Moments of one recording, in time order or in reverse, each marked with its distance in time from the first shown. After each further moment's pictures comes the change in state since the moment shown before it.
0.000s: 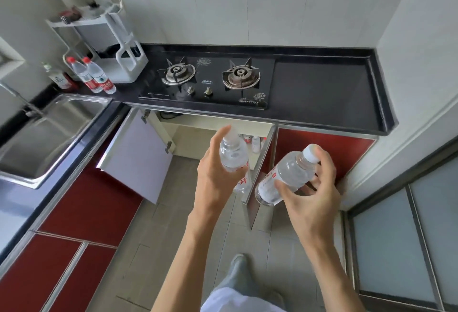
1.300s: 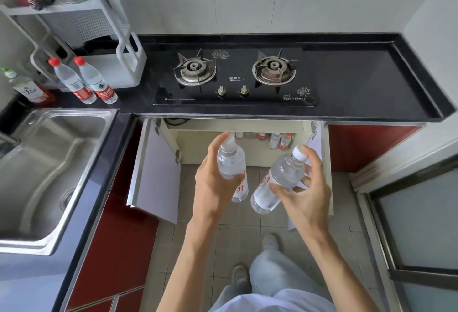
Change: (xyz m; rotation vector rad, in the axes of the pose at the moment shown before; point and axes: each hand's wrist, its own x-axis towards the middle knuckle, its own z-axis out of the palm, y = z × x) left_hand 0.163 -0.232 -0.242 -0.105 -0.215 -0.132; right_hand -0.040 -0.017 0.368 -0.173 0.020 0.209
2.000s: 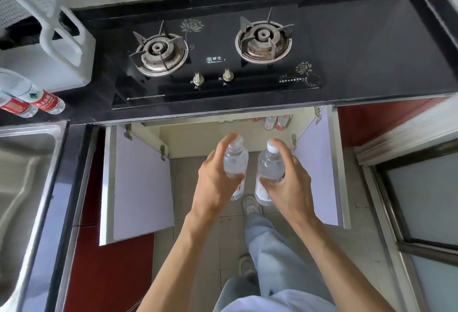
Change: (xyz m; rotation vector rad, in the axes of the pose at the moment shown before) left_hand 0.139 -0.077 0.084 0.197 -0.278 -0.058; right_hand 0.121 0.116 0.073 -0.384 -0.153 0.080
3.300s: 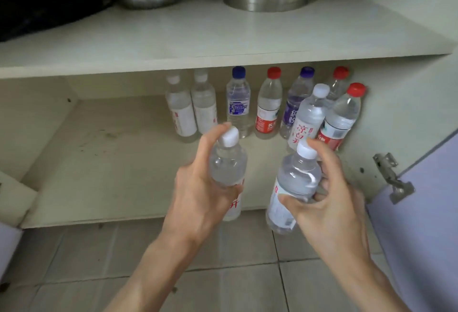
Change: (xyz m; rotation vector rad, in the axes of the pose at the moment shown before) left_hand 0.351 -0.493 0.352 -0.090 0.146 0.328; right_hand 0.244 0.503 0.414 0.130 0.286 -0.172
